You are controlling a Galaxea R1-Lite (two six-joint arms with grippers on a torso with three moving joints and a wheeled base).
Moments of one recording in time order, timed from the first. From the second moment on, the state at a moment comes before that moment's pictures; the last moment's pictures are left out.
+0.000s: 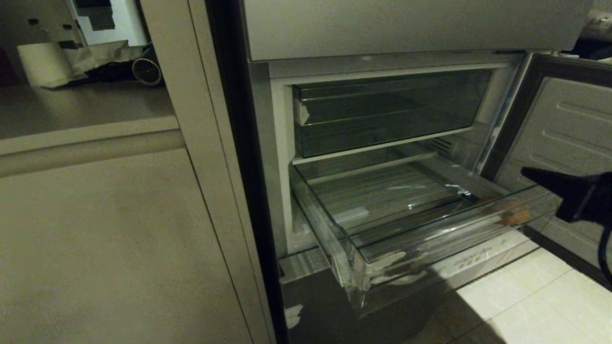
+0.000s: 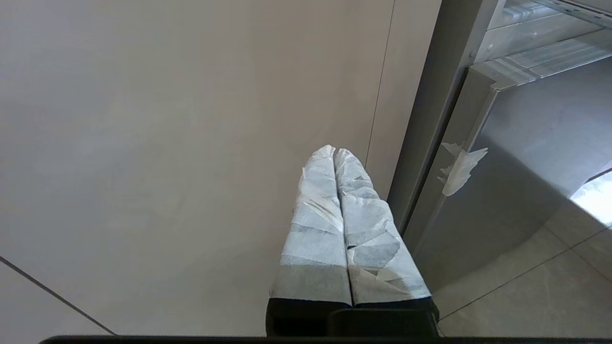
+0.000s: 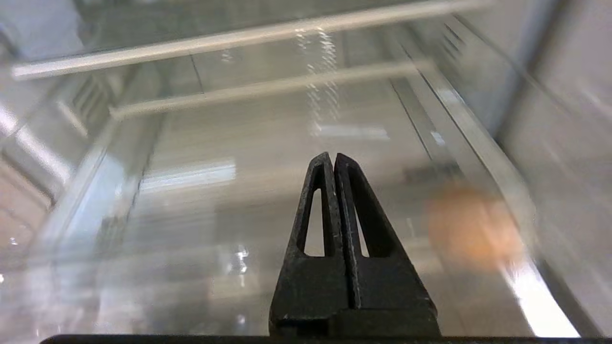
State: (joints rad) left arm 0.00 0.00 -0.04 0.09 0.00 0.01; right arm -0.01 1.21 -0.57 -0.60 0.28 0.09
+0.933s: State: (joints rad) left arm 0.00 0.00 -0.04 0.09 0.00 0.00; right arm -0.10 0.32 -0.01 -0.07 0.03 -0.14
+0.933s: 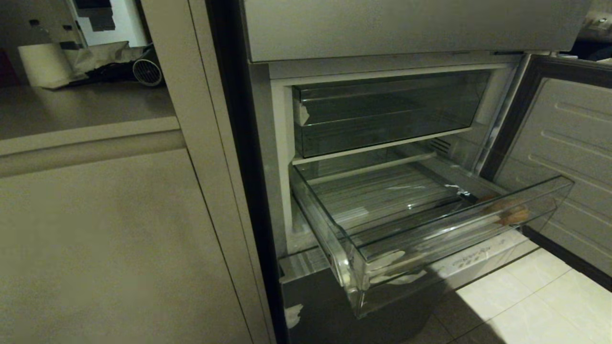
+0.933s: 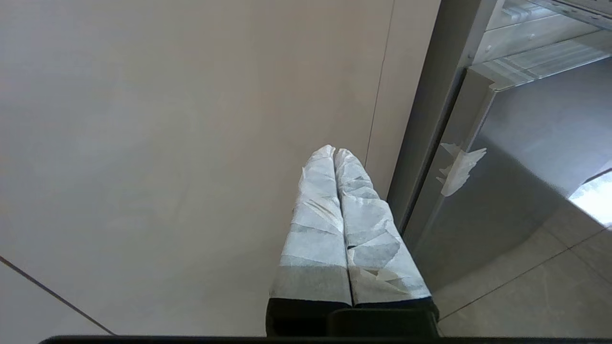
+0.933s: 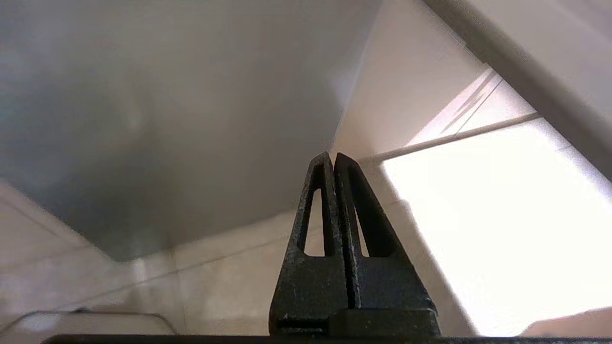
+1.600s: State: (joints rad) left arm 0.00 0.00 -0.04 0.09 0.00 0.00; right arm -0.11 0.28 0.00 -0.07 0.03 -0.10
